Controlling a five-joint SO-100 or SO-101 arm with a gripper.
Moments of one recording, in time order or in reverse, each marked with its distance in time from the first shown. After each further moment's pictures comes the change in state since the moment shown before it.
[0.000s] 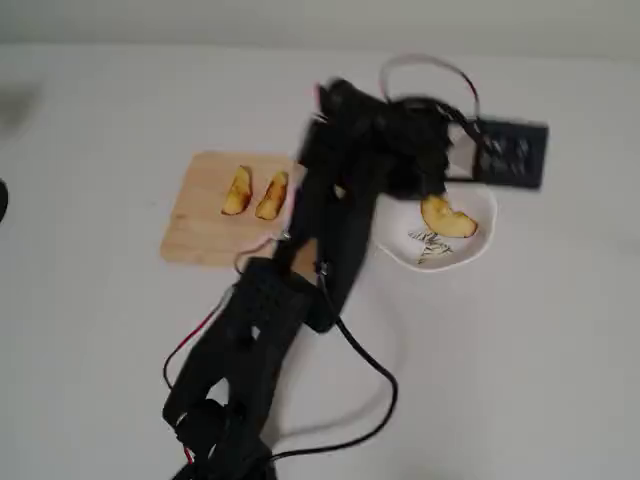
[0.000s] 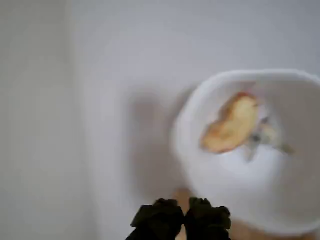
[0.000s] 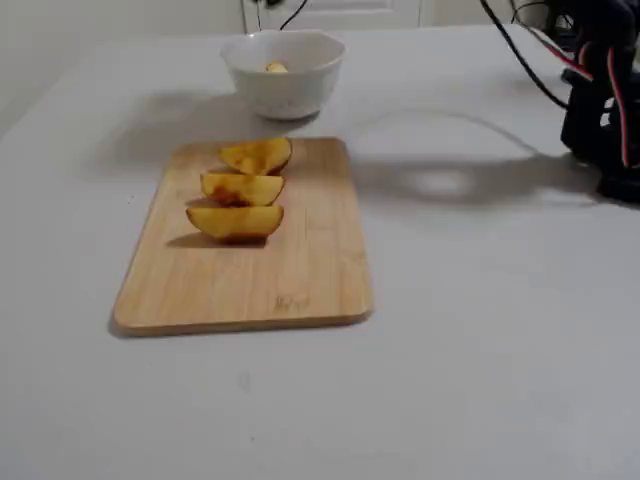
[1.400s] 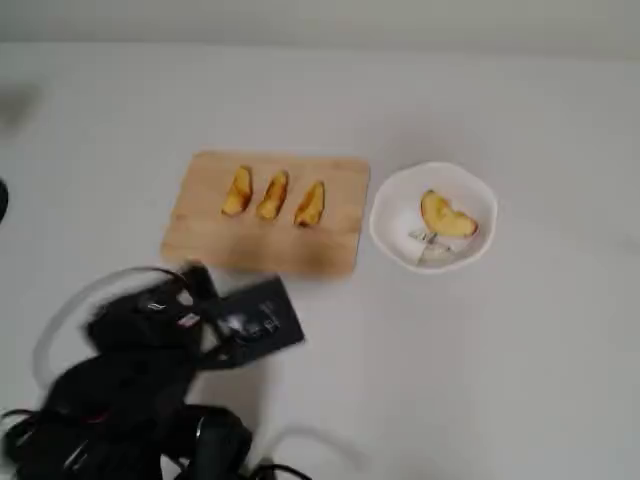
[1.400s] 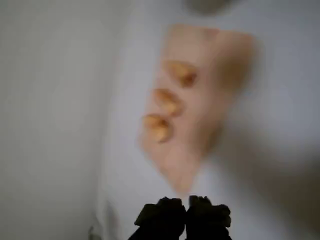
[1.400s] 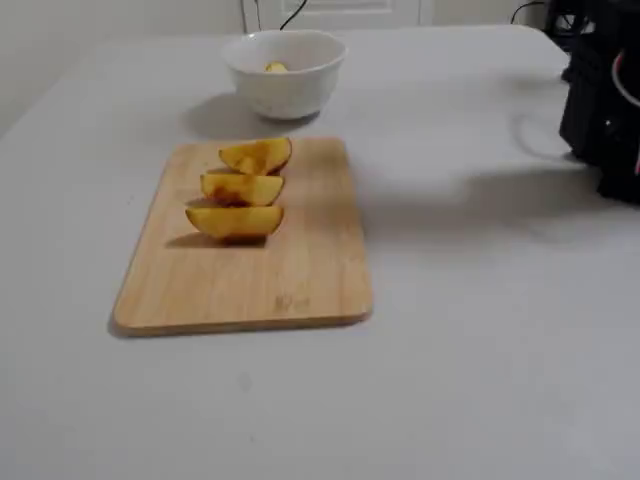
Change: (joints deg) arm -27.6 147.9 157.8 -23.5 9.0
